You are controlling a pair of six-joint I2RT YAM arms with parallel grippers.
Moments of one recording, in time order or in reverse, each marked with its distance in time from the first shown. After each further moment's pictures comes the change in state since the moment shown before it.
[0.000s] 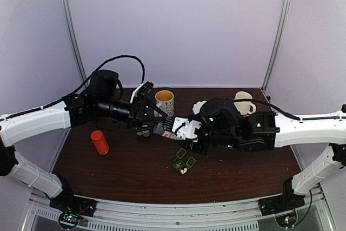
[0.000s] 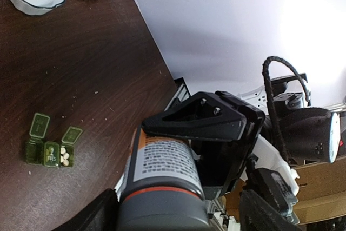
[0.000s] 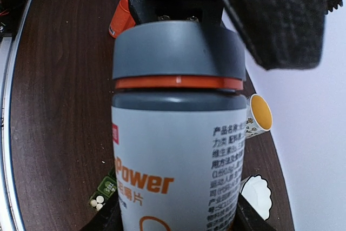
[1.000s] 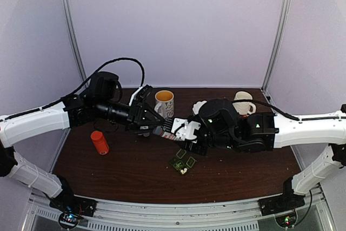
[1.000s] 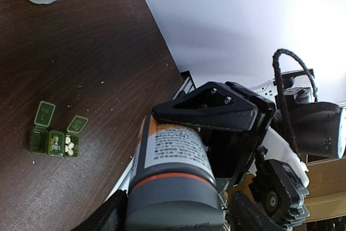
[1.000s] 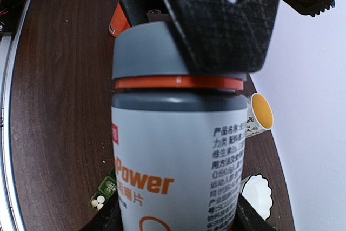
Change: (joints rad) left arm 0.000 -0.013 -0.009 -0.055 0.009 0.040; right arm 0.000 0.011 0.003 -0.002 0.011 0.008
